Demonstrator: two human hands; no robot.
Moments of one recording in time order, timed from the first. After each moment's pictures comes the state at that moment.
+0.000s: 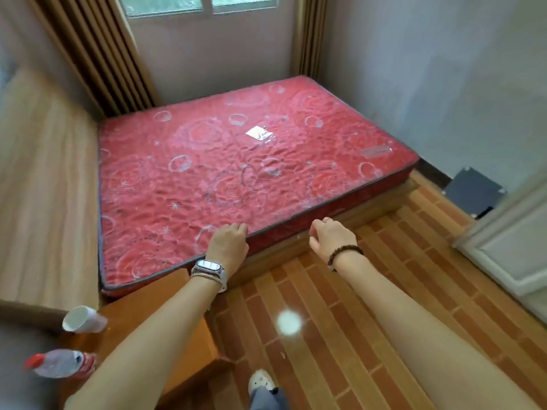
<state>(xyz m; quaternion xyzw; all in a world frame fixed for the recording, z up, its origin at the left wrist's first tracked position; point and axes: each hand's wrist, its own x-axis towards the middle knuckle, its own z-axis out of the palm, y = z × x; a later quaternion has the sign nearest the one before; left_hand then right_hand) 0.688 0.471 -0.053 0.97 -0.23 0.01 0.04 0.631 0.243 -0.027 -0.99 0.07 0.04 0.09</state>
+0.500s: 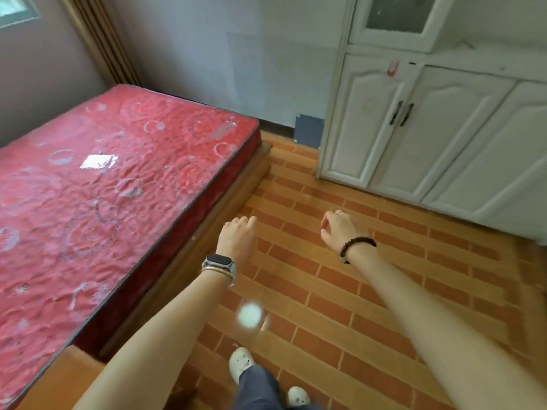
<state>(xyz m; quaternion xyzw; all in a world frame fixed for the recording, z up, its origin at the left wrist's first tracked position) 0.514 0.224 -0.046 0.84 -0.54 -0.01 0.04 0.332 0.072 -0.024 -0.90 0.42 0.01 0.12</state>
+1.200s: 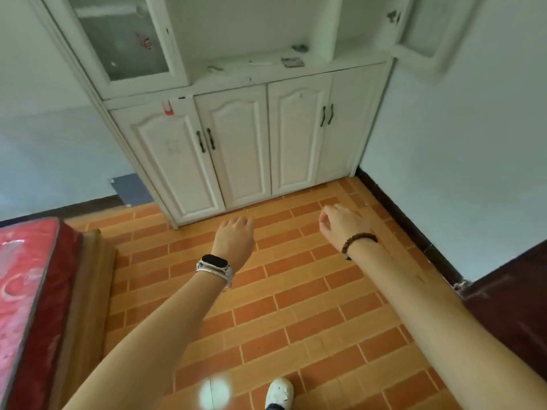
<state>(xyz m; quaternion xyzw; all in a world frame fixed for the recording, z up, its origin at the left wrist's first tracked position) 0.310 -0.084 -0.012 0.56 -0.83 0.03 0.07 0.068 -0.065 0.023 -0.70 0.71 -0.09 0.08</state>
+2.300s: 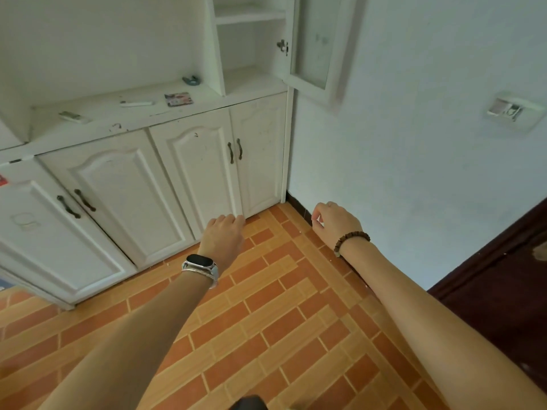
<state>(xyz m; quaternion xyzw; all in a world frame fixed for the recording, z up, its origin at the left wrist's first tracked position) -0.025 -0.321 0.003 0.46 -0.88 0.02 0.10 -0.266 -0.243 0.043 -0.61 0.78 -0.12 0.05</state>
